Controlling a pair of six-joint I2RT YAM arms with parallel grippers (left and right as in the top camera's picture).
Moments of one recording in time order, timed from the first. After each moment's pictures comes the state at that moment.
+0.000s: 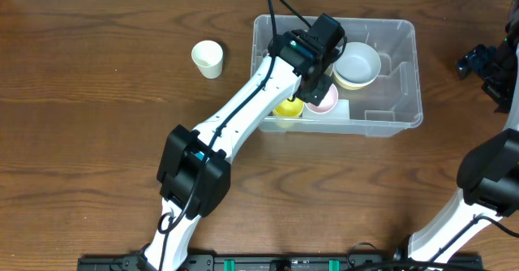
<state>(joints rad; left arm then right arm) -0.69 2.17 2.05 -1.13 0.04 -0.11 -0.38 2.05 2.05 -1.50 0.16 0.63</state>
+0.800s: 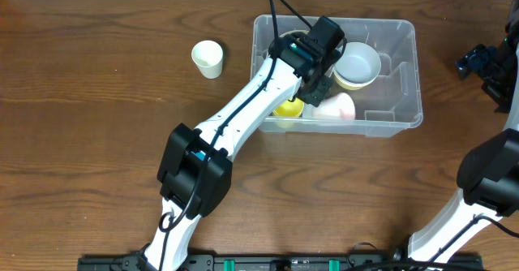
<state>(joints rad) -0.69 2.17 2.02 -1.07 0.04 -0.08 -0.38 2.05 2.05 -1.50 0.16 0.63</state>
